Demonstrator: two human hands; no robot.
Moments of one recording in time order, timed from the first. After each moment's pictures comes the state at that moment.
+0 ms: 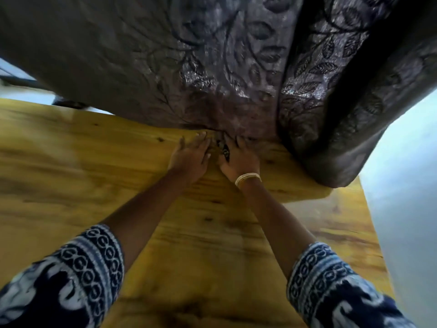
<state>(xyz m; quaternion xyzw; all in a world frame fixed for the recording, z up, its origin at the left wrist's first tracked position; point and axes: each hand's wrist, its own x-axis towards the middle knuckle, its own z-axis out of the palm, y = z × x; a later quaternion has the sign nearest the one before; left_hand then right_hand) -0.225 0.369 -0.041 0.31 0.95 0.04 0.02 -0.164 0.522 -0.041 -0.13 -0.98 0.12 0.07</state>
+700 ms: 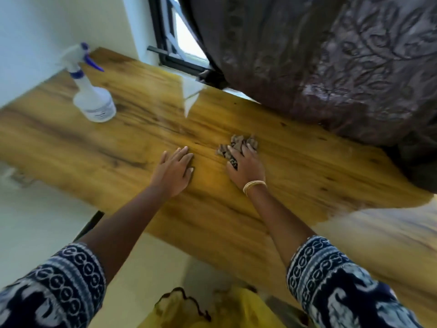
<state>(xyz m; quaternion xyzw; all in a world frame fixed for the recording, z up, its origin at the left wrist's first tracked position) -0.115 -0.041 -0.030 0.17 0.98 0.11 0.02 -0.123 0.196 -0.052 0.00 -0.99 0.13 0.03</state>
